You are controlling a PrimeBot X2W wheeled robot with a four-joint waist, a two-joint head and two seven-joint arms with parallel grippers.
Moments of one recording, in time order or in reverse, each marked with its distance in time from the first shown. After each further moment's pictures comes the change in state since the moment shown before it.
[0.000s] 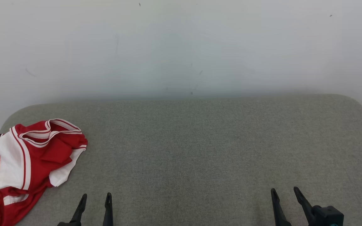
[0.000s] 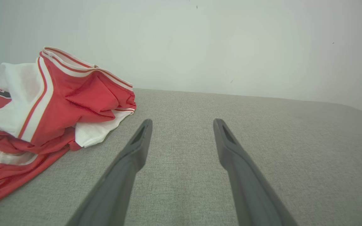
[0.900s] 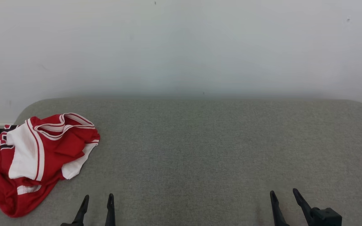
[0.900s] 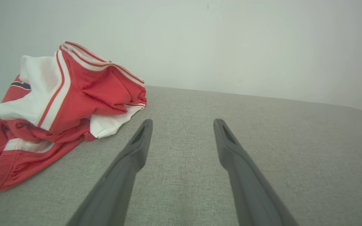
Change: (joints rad) left arm -0.003 -0.001 -0.022 0.015 -0.005 0.019 -0.009; right arm 0.012 -0.001 0.003 -0.006 -0.038 0.000 -0.001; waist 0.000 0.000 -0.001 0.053
